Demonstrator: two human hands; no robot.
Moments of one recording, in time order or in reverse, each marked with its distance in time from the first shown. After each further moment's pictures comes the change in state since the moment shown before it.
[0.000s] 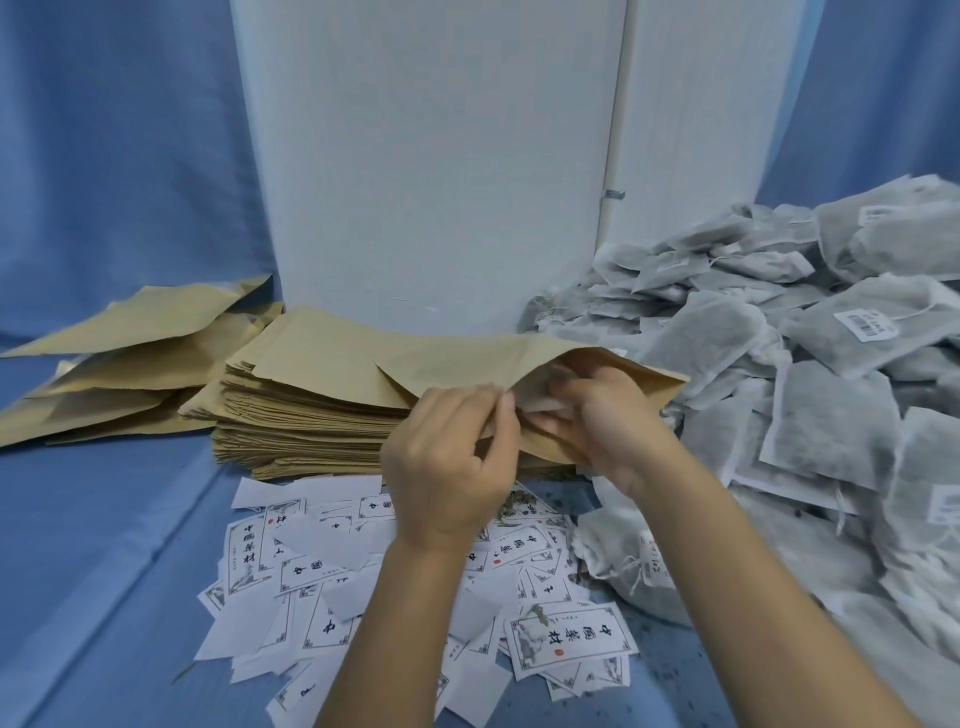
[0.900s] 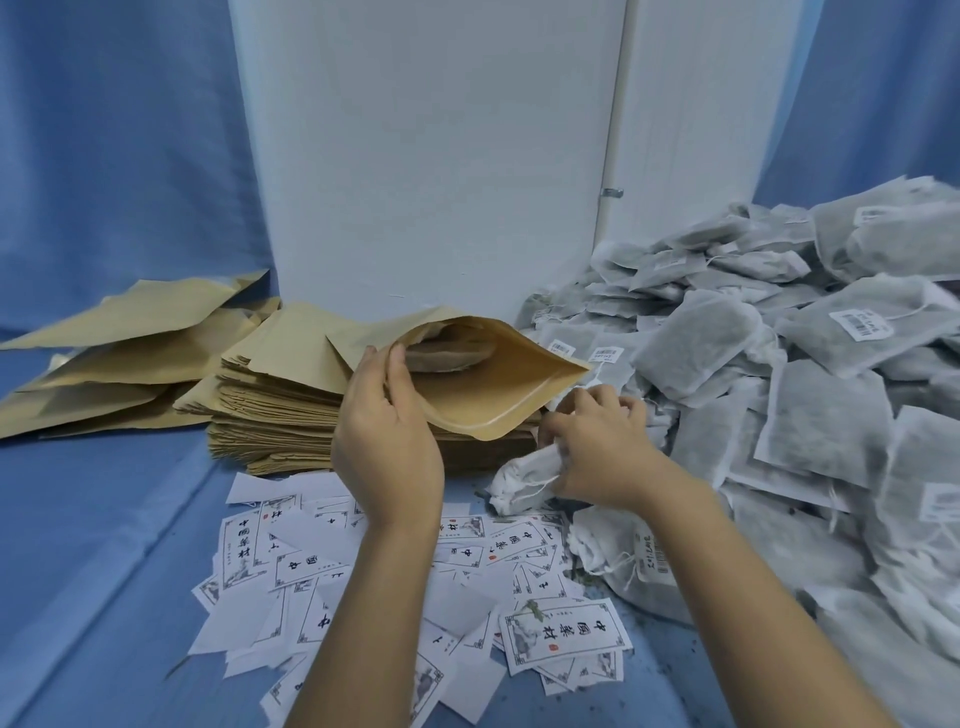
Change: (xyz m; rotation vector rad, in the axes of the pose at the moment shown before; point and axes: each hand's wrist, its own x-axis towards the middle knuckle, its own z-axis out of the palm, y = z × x) left_hand 0.014 -0.010 -0.007 -0.050 0.064 -0.752; right_hand 0.009 0.029 -0.031 -1.748 -0.129 -0.306
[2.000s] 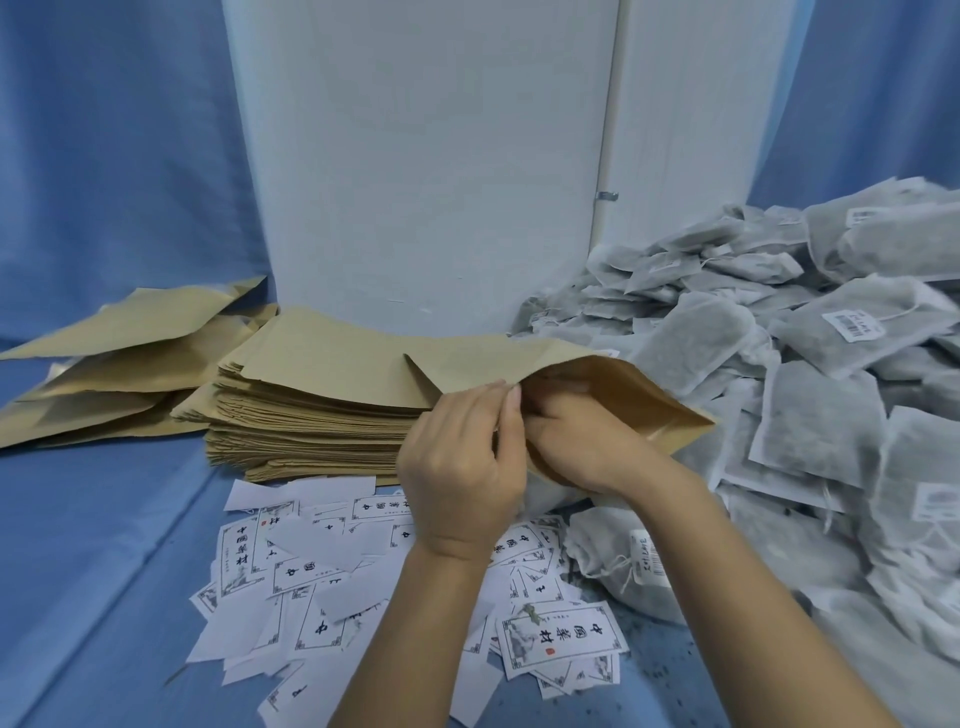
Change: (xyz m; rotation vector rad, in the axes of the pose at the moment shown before) left_hand -0.029 0.003 0.020 0.083 0.060 0.748; right_hand -0.006 -0.028 -0.038 0.679 0.065 -0.052
